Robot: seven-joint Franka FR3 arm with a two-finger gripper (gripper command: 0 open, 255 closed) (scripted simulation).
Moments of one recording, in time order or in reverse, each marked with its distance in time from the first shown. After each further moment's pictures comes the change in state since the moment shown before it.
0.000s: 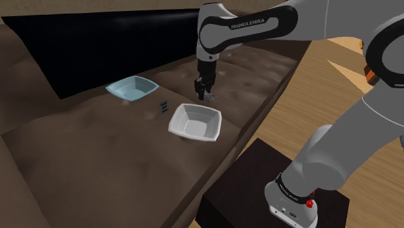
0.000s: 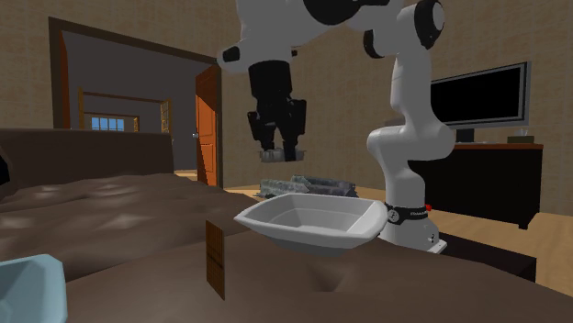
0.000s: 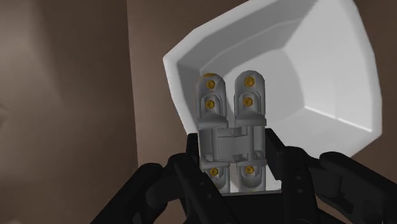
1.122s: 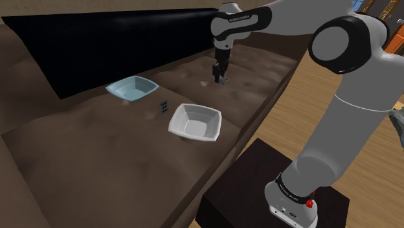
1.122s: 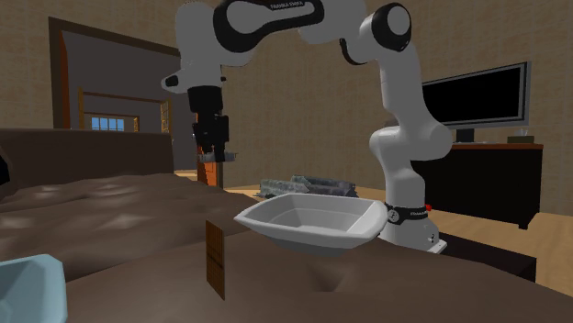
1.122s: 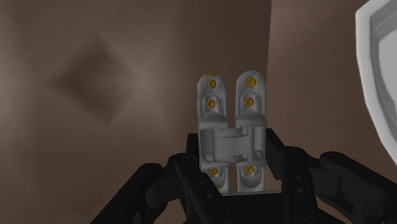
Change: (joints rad) arm -0.179 0.269 -0.168 0.311 -0.021 -0.047 -0.337
